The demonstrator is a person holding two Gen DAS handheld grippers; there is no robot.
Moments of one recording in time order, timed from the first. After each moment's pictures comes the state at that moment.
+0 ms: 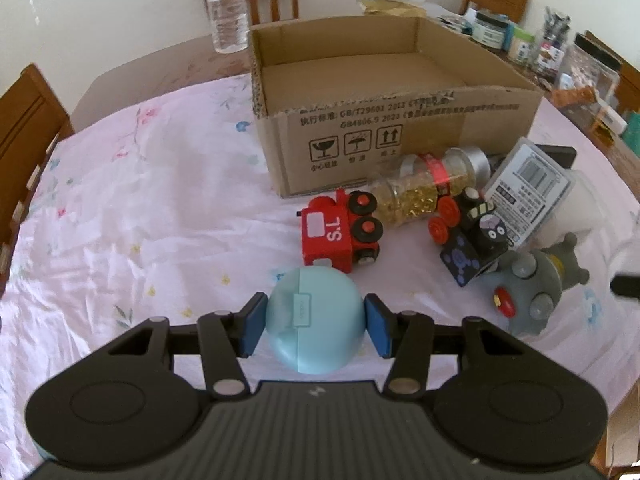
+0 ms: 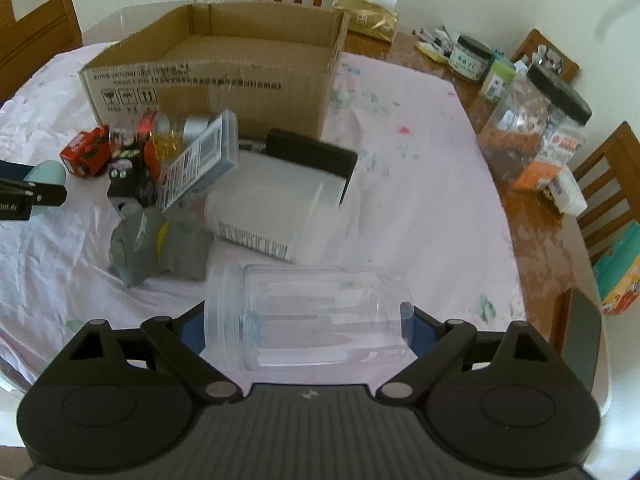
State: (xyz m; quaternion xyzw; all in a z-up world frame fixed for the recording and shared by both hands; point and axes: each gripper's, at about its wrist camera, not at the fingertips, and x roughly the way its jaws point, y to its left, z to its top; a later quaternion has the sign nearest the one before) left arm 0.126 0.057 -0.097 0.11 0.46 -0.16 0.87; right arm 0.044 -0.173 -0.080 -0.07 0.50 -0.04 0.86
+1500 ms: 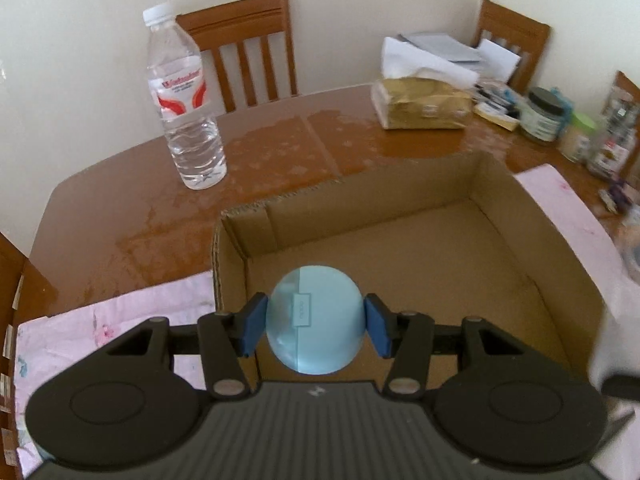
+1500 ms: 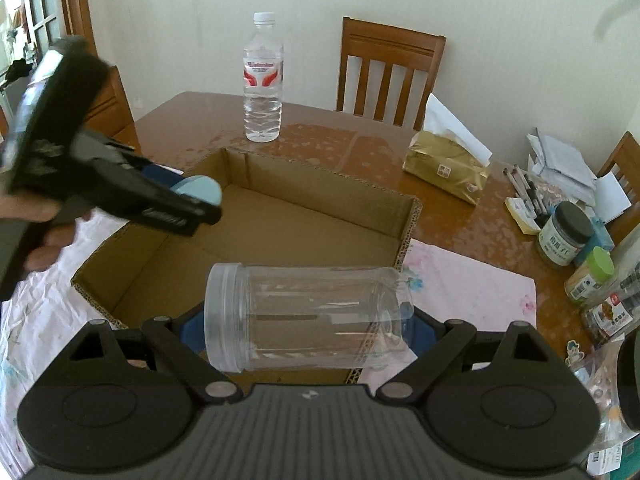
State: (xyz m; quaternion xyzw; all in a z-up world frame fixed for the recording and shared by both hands) left arm 0.360 -0.030 -0.057 0.12 0.44 -0.16 0.88; right arm 0.248 -0.192 -0.014 -0.08 0.43 0.12 0.89
